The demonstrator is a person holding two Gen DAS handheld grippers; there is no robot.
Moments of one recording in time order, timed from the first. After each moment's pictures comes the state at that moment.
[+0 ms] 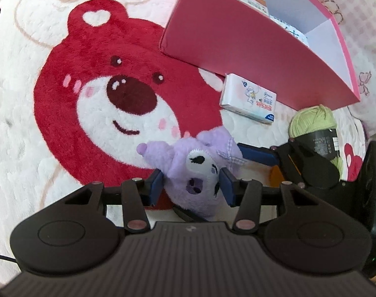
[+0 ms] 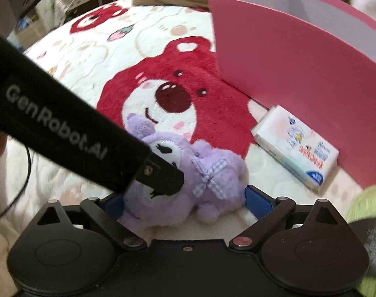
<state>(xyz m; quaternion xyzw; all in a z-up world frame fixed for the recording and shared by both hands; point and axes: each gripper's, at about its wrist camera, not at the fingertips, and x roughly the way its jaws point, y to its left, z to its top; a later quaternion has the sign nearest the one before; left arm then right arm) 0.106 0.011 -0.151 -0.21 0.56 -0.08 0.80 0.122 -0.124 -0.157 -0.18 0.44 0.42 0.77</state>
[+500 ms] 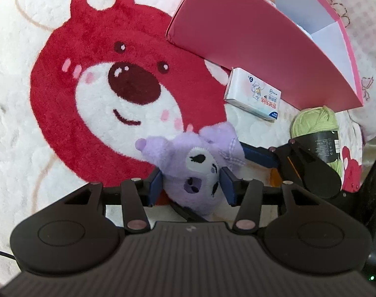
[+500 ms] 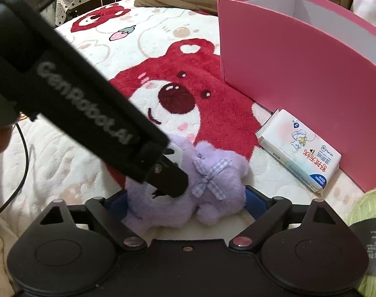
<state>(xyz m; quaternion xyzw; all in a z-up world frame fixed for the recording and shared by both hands) 0.106 0.013 -0.161 -0.23 0.57 -0.08 0.78 0.116 -0.121 -0.156 -0.20 0.42 0.42 0.78</state>
